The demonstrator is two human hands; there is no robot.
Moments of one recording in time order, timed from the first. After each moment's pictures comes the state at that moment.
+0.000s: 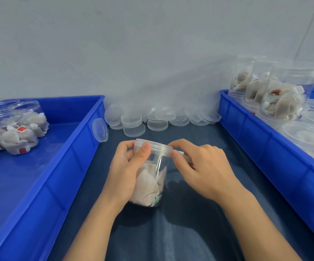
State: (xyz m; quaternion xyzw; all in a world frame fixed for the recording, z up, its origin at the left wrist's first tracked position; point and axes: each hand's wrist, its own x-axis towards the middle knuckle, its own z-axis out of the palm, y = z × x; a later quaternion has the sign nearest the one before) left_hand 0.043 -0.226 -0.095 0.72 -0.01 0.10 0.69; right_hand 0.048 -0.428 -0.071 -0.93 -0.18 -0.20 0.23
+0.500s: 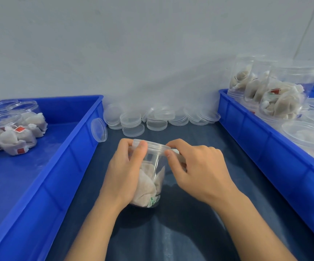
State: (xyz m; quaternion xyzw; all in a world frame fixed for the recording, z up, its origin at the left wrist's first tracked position) left_hand 0.038 -0.228 -0.086 0.80 0.00 0.14 0.58; right_hand 0.041 -0.416 -0.071 -0.92 -0.18 -0.27 0.22
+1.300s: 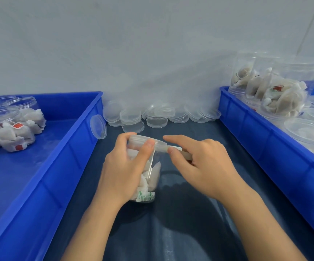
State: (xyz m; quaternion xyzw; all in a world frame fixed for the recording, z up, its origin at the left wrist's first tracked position) left_hand 0.037 -0.226 -0.083 0.84 0.02 0.16 0.52; right_hand 0.038 -0.426 -0.058 -0.91 -0.21 -0.21 0.27
